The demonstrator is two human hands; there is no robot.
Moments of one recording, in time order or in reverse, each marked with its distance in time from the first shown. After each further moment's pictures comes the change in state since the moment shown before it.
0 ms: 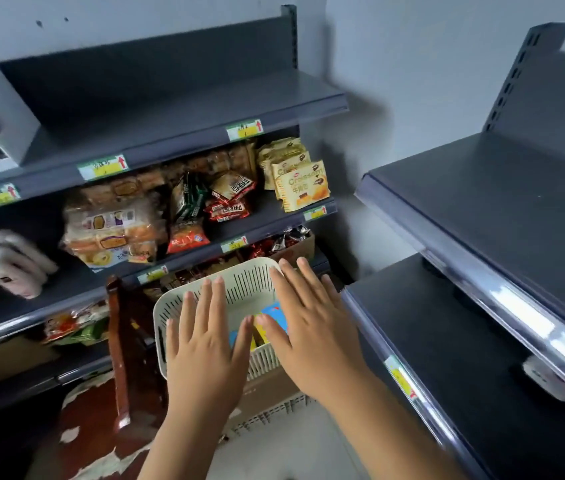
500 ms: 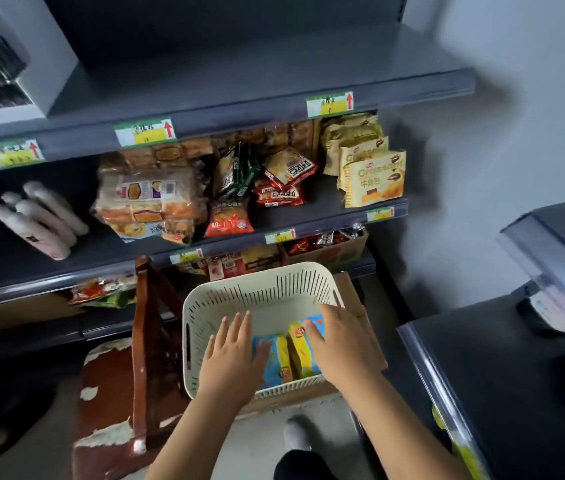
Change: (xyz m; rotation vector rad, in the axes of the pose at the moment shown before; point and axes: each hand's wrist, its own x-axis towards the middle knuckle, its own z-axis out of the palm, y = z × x) left_hand 0.099 -0.117 0.116 0.035 -0.452 -0.235; right_hand 0.119 0.041 0.149 0.051 -0.373 0.303
